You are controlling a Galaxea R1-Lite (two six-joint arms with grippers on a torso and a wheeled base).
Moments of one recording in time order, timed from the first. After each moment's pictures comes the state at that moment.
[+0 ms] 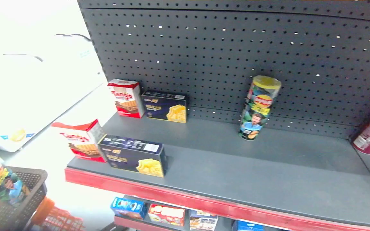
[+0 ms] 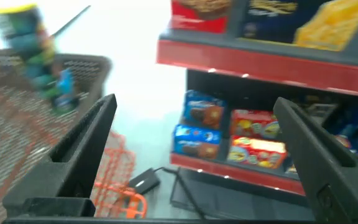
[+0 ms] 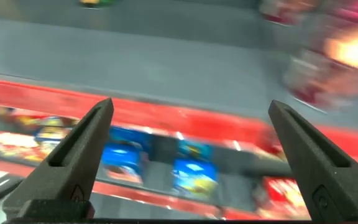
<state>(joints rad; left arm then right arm) 0.00 0.00 0.00 0.00 0.05 -0.02 0.02 0.00 0.00 0.00 -0.01 -0.01</state>
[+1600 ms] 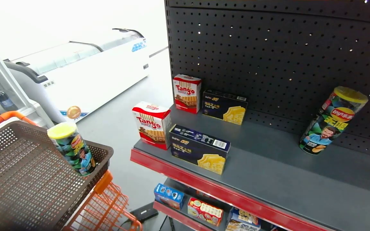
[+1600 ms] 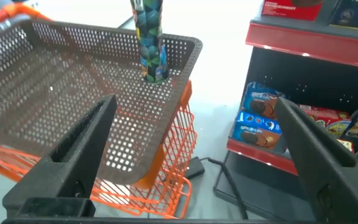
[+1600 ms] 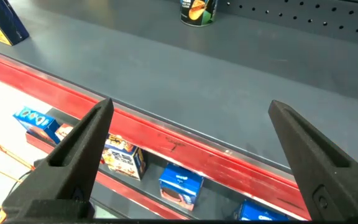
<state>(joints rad) 0.00 0.00 -0.03 0.01 0.03 0.05 0.02 0.00 0.00 0.00 -0.01 -0.01</state>
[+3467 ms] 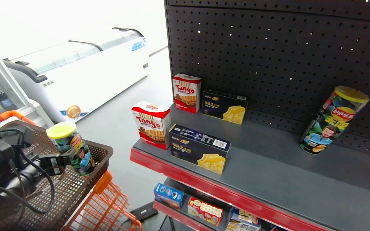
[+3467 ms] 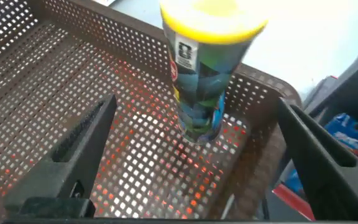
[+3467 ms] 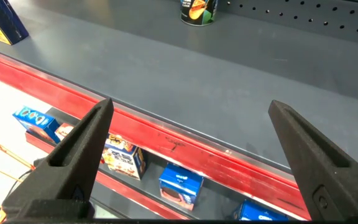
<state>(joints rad) 0.17 1.71 -0.31 -1.18 0.15 0.00 0.02 0.00 0.00 0.00 -0.01 -0.01</state>
